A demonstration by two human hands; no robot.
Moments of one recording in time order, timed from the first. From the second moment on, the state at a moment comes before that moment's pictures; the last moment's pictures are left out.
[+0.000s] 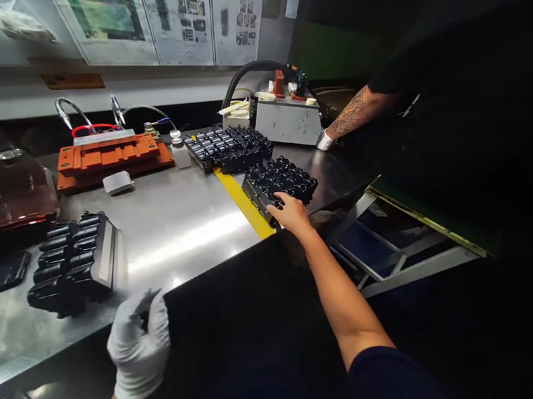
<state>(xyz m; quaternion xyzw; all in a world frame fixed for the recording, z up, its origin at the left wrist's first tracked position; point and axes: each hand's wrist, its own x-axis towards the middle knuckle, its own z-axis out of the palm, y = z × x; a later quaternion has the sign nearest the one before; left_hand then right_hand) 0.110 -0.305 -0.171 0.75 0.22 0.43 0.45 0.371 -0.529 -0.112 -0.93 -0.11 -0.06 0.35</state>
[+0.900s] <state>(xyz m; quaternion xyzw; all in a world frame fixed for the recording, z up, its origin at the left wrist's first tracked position) 0.068 -0.316 -0.138 0.62 0.35 0.09 0.70 0.267 -0.401 -0.120 -0.85 -0.51 0.06 0.09</state>
